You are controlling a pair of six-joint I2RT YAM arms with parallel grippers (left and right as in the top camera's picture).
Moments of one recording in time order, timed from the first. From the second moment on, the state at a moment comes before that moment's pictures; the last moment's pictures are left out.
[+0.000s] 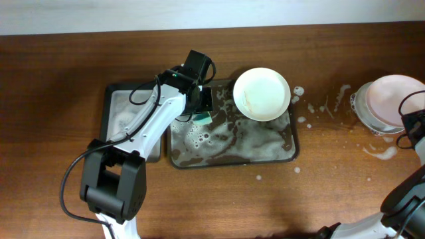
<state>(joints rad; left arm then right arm) -0.44 1.97 1.60 -0.87 0.01 -0.46 -0.78 1.79 1.08 -0.15 0.02 0.57</state>
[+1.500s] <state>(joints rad) -0.44 1.97 1.60 -0.87 0.01 -0.46 0.17 1.91 1.18 -0.68 -0.27 0.63</state>
